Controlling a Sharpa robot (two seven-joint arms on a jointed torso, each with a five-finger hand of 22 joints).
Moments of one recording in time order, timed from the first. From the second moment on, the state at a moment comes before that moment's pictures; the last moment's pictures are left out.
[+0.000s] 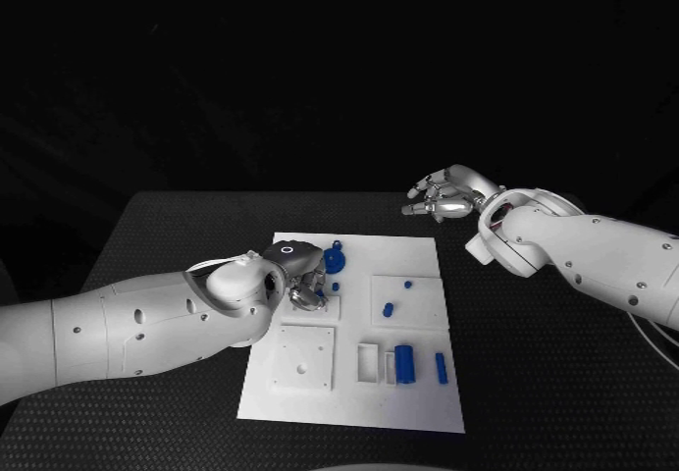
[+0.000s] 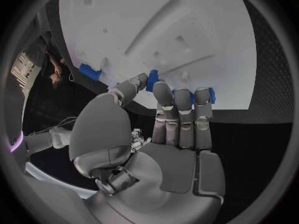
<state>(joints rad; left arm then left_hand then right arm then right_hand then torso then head) 1.24 -0.70 -0.24 1.50 -1.64 -0.30 -0.36 1.04 -0.35 0.80 -0.08 0.18 1.23 0.01 0.29 0.85 1.41 -0.09 0.91 0.46 1.12 -0.14 1.30 0.41 0.01 0.88 -0.12 0.86 1.31 1.26 -0.71 -0.01 1.25 -0.99 -0.33 0.00 0.98 -0.23 0.47 -0.15 0.34 0.79 0.18 0.27 0.44 0.83 0.07 1.17 0.63 1.06 -0.03 1.05 0.85 0.25 0.97 0.07 0.75 1.31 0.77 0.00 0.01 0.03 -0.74</state>
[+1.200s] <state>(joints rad) 1.23 -0.68 -0.24 1.47 -1.66 -0.26 -0.35 1.01 -0.29 0.77 -0.08 0.17 1.20 0.02 0.26 0.85 1.38 -0.08 0.89 0.46 1.09 -0.13 1.29 0.41 0.01 0.86 -0.11 0.85 1.31 1.26 -0.71 -0.01 1.26 -0.99 -0.33 0.00 0.98 -0.23 0.47 -0.15 0.34 0.79 0.18 0.27 0.44 0.83 0.07 1.17 0.63 1.06 -0.03 1.05 0.85 0.25 0.97 0.07 0.74 1.31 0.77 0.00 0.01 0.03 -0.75</state>
